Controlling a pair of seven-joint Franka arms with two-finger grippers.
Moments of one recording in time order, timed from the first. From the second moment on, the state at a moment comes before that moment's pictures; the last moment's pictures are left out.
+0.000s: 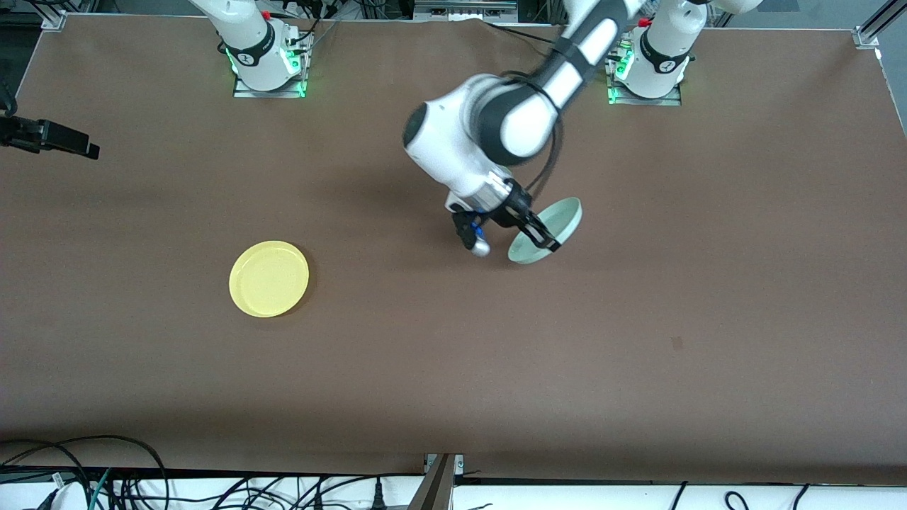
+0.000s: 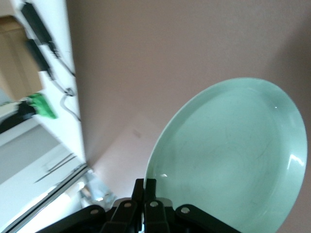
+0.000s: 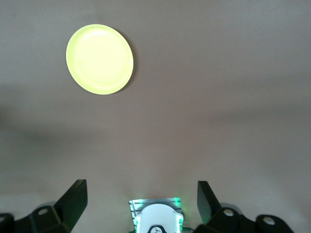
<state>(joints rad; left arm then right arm) -0.78 0.70 -0.12 -1.30 0.87 1.50 0.00 -0.01 0.10 -0.13 -1.50 0.05 1.36 -0.01</state>
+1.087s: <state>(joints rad) -1.10 0.86 -0.10 -1.30 1.01 1.35 -0.60 0.00 0.53 -0.12 -1.51 0.16 1.67 -0.01</state>
